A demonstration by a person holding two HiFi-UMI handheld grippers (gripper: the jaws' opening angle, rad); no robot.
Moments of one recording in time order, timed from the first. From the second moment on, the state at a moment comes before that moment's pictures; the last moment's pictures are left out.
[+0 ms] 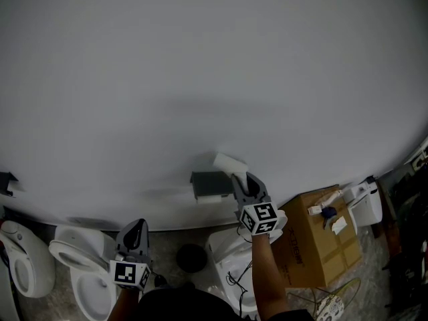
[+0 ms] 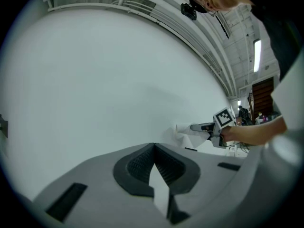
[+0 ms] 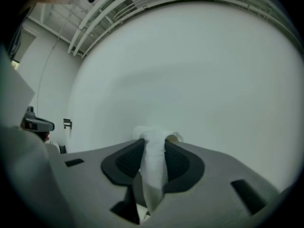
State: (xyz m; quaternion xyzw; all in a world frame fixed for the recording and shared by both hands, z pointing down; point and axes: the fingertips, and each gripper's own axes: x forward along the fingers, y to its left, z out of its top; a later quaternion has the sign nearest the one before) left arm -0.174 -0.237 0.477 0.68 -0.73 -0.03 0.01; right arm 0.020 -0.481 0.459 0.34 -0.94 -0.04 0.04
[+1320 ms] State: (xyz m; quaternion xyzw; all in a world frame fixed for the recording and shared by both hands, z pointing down) left arm -0.181 -0.221 0.476 0.68 -0.74 -0.02 0.01; right arm 0.025 -0.460 0.423 0.34 -0.94 -0.05 -0.01
